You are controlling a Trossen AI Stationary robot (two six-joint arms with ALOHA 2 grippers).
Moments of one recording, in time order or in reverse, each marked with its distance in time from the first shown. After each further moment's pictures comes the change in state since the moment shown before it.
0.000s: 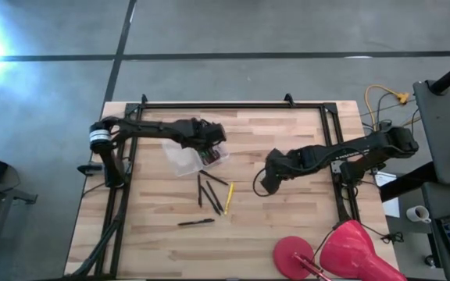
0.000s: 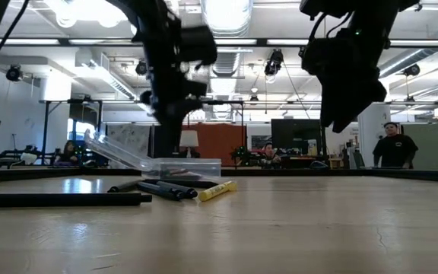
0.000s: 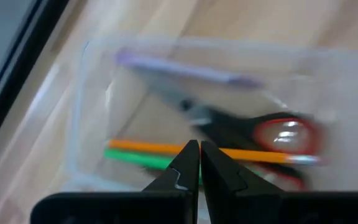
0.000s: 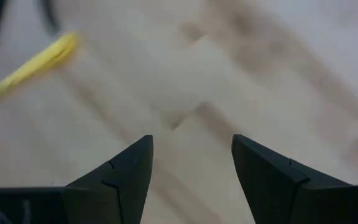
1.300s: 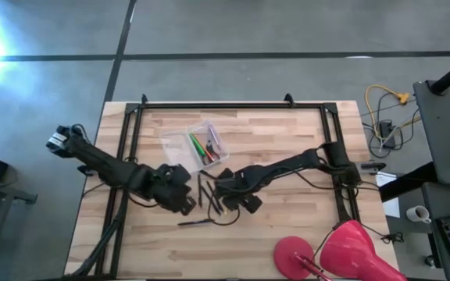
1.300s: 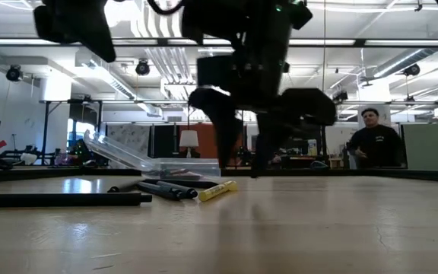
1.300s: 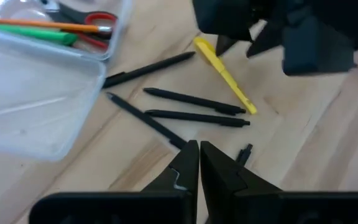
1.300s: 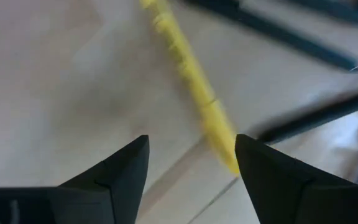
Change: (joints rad) left arm -0.681 -0.405 -0.138 -0.128 -0.047 -0.789; right arm 0.063 0.695 0.648 -0.053 -0.121 -1.526
